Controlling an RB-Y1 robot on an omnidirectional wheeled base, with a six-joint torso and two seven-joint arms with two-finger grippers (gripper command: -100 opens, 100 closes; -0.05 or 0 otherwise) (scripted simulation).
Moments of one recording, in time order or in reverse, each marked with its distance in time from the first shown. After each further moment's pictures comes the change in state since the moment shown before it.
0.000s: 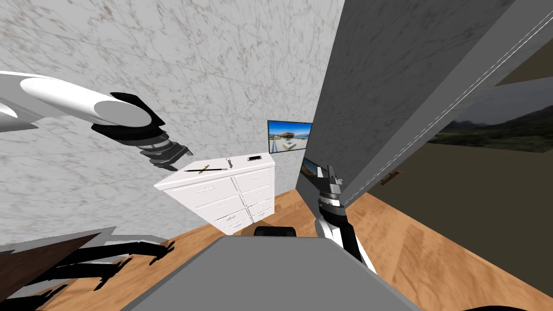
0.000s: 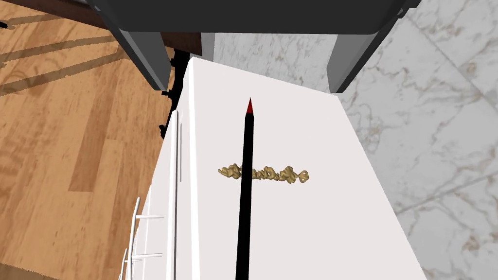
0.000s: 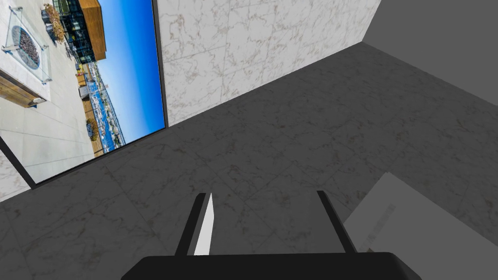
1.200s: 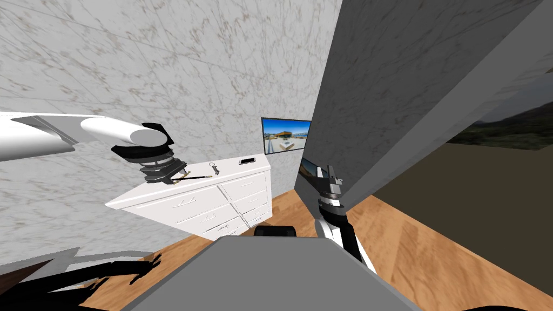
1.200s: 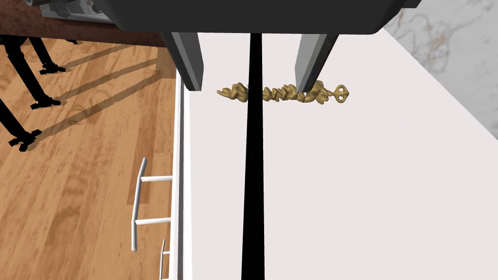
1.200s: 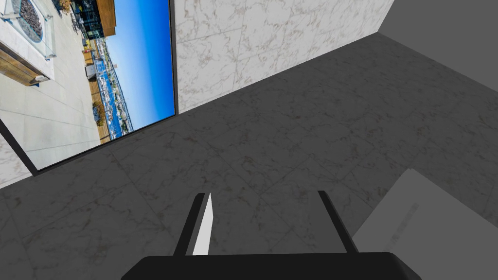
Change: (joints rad) left arm 0.114 -0.011 -0.134 0.008 0.025 -0.019 -0.050; right arm 0.000 0.000 0.000 0.000 0.000 0.000 0.000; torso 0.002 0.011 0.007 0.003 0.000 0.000
